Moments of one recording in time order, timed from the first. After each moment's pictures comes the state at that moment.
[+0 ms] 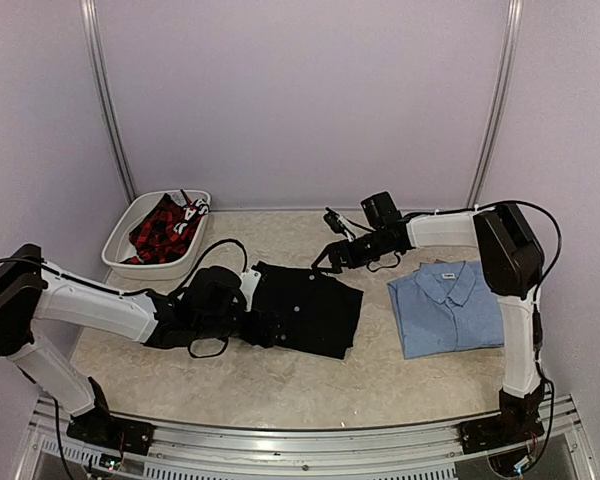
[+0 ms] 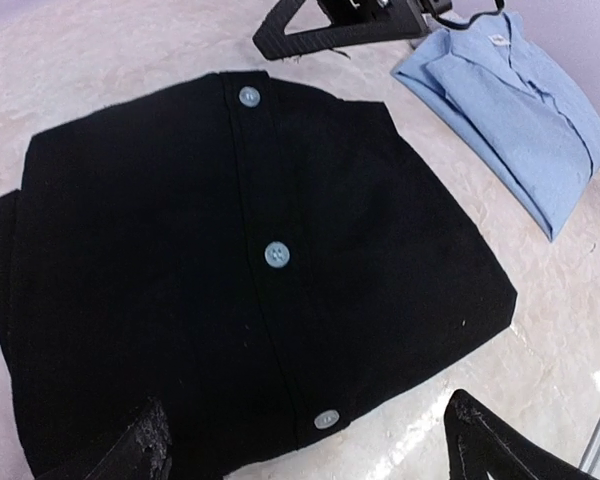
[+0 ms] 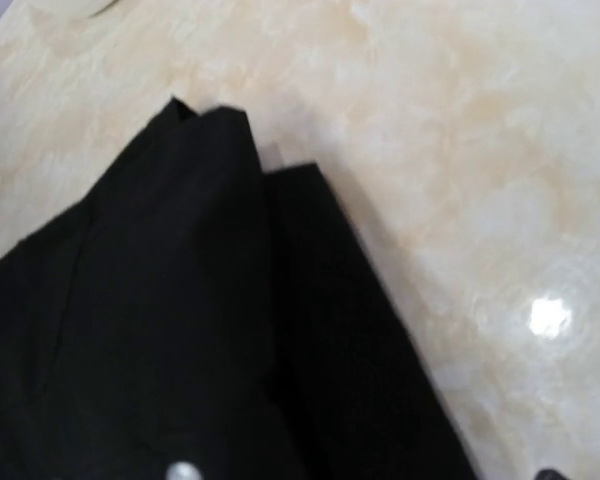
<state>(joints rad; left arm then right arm) -0.94 1.55 0.71 0.25 -0.10 -0.33 0.51 2.17 1.56 -0.20 -0.65 0.07</state>
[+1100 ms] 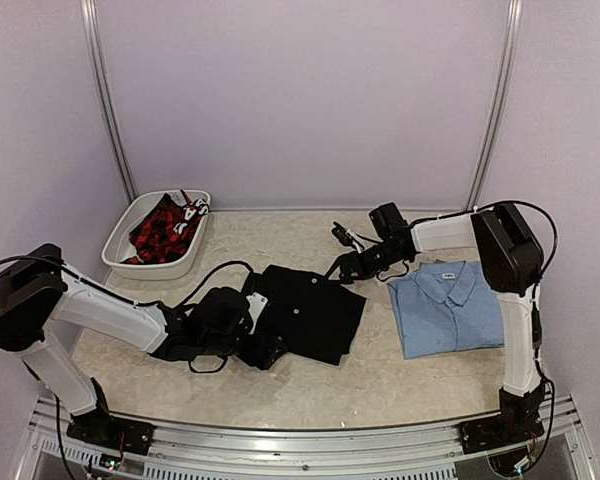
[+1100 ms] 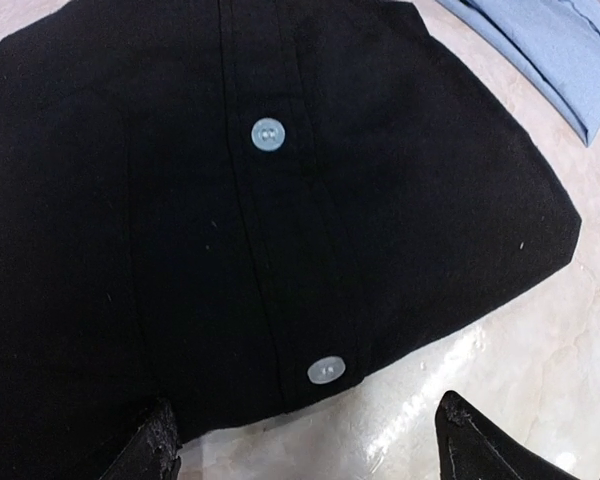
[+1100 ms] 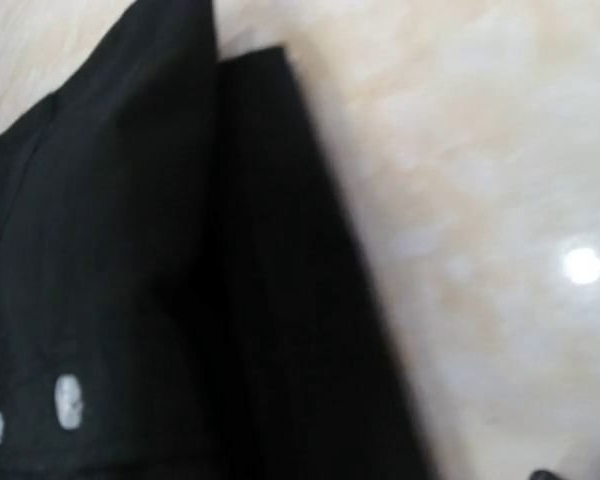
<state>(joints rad) -0.98 1.62 0.66 0.24 -0.09 -0.30 0.46 2.20 1.50 -0.25 -0.74 0.00</state>
